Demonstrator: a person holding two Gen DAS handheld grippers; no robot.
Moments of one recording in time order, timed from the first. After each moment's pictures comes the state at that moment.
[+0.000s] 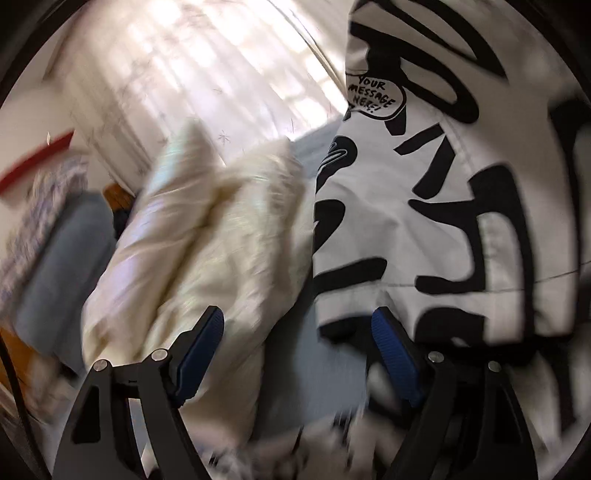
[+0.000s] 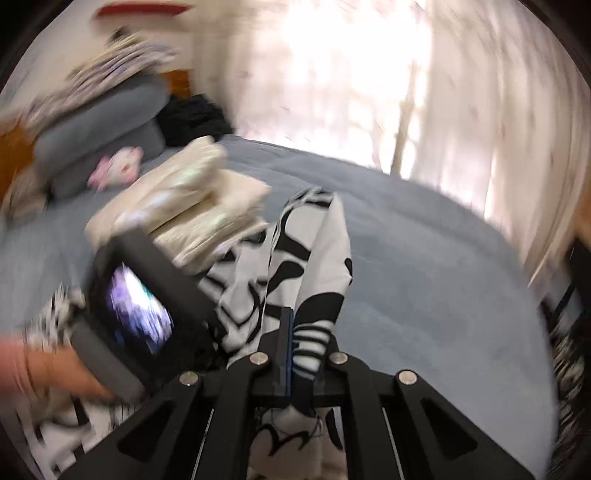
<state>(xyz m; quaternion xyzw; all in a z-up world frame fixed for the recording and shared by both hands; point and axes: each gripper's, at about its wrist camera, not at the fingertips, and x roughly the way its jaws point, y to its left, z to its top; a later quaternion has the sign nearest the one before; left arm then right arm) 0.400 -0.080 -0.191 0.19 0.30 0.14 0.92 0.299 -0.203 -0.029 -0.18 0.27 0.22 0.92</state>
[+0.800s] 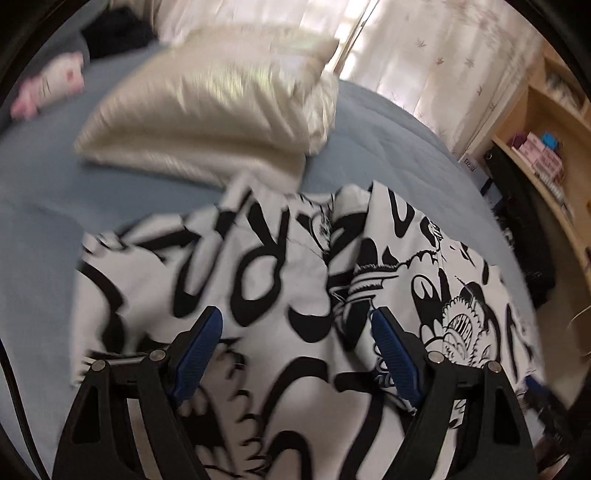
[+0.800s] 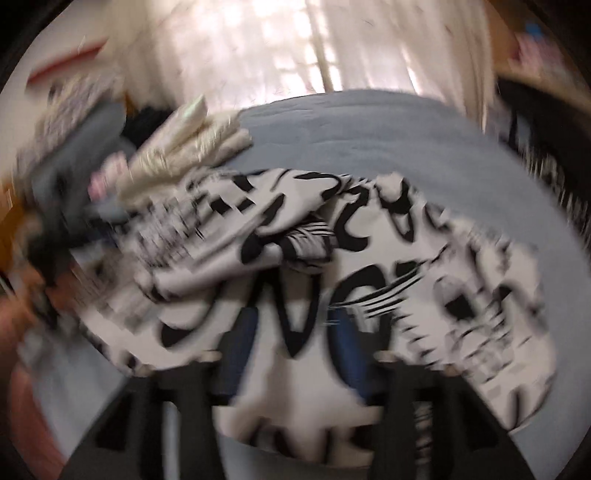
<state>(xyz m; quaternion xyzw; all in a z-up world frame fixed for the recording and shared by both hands) 0.229 0.073 -0.184 -0.18 0.45 -0.07 0.87 0.089 -0.300 -0.116 0.08 0.39 0.15 0.91</state>
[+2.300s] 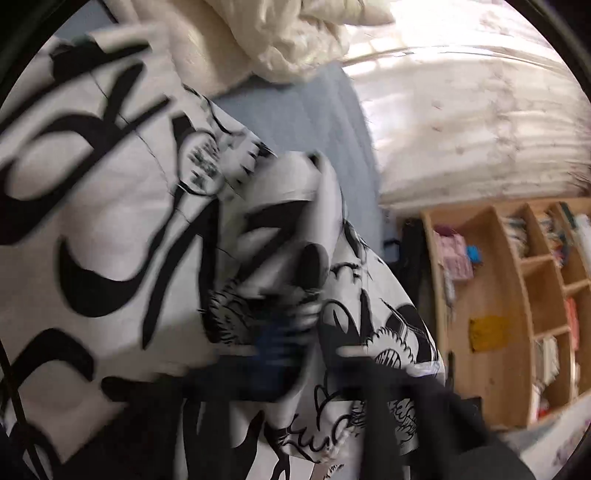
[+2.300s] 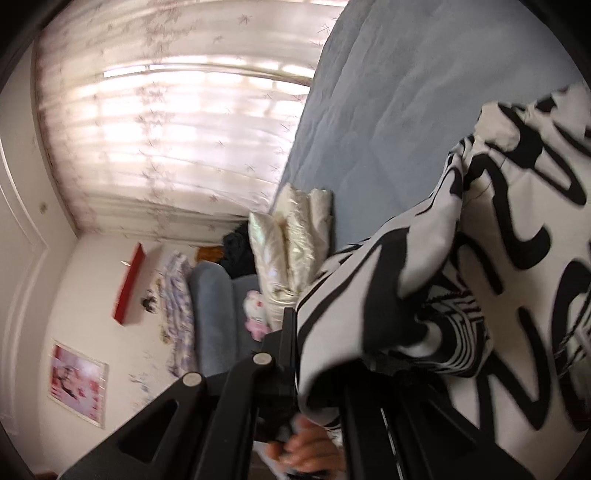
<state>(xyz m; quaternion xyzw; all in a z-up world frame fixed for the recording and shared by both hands) 0.267 0.025 -0.234 -0.51 0.44 -0.17 0.72 0.201 -0.286 -0.098 0.51 0.36 0.26 0.74</state>
